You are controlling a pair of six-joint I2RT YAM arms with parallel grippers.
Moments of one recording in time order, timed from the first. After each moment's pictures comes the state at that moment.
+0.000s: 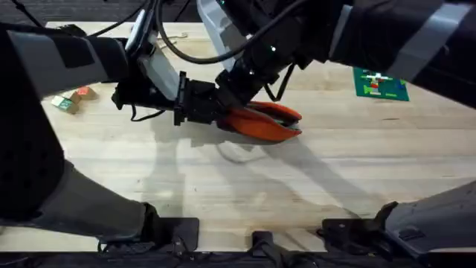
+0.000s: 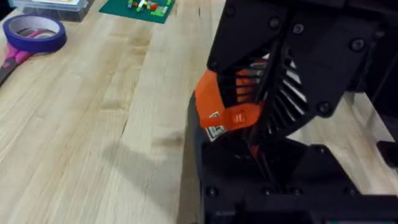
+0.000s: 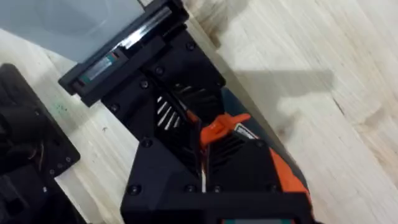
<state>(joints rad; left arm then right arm) 0.07 1.71 1.00 -1.06 1.30 1.68 0.77 1.73 1.55 -0.92 -0.18 -0.06</state>
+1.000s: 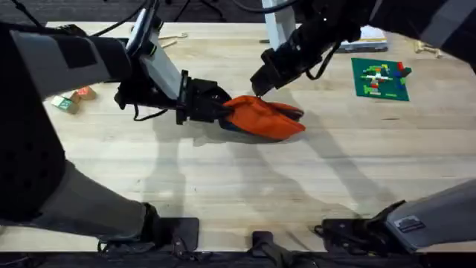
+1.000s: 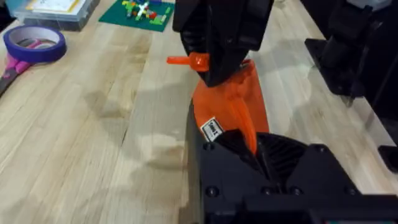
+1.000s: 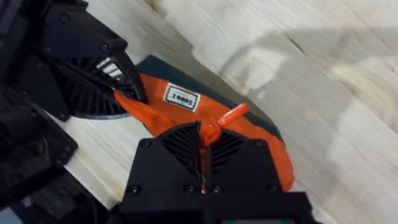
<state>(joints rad) 0.06 1.71 1.00 -1.05 1.33 1.67 0.51 1.73 1.55 -1.07 -0.30 -0.07</state>
